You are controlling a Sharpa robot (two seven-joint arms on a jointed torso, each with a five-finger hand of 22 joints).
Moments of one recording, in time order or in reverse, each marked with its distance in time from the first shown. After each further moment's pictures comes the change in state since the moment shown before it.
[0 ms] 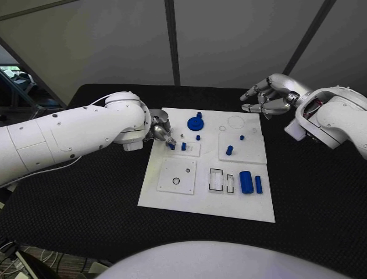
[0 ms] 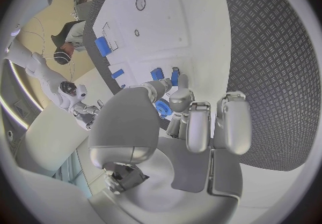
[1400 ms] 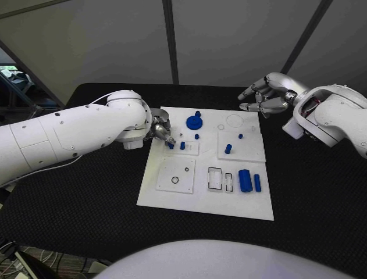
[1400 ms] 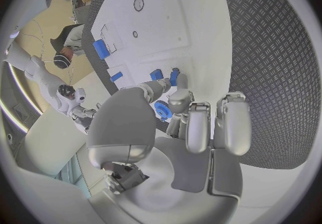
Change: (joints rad) left arm 0.005 0.028 -0.006 -0.027 -0.015 0.031 -0.002; left_hand -0.064 -0.019 0.062 -0.043 0.001 0.013 -0.013 0.033 0.020 0.015 -0.008 0.005 0.011 0.000 -0.007 0.000 0.000 0.000 0.004 -0.004 0.006 0.000; right arm -0.001 0.001 0.000 0.001 0.000 0.005 0.002; right_hand 0.000 0.000 0.000 0.000 0.000 0.000 0.000 0.000 0.000 0.000 0.000 0.000 0.000 0.000 0.000 0.000 0.000 0.000 0.000 0.000 0.000 0.000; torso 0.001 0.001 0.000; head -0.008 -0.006
